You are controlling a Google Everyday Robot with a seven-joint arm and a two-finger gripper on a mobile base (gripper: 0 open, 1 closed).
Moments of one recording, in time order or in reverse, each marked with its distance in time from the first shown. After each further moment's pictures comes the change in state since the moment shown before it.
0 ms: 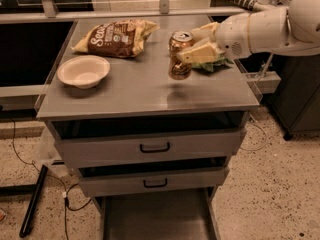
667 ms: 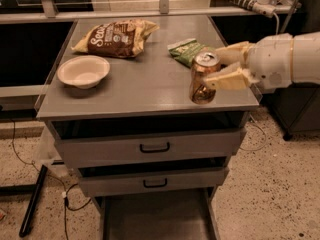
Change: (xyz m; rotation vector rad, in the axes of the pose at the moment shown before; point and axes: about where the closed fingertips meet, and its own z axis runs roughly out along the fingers) arm 0.017 0.072 -0.081 0.048 0.038 -0.044
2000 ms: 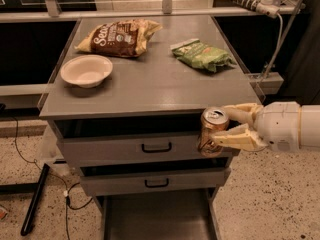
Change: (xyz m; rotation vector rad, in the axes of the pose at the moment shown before) arm 0.087 0.094 -0.014 -0.010 0.053 0.126
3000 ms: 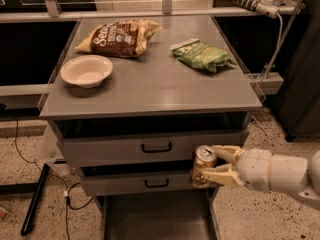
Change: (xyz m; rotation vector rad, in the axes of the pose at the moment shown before) arm 0.114 0.035 0.056 0.011 -0.006 0.127
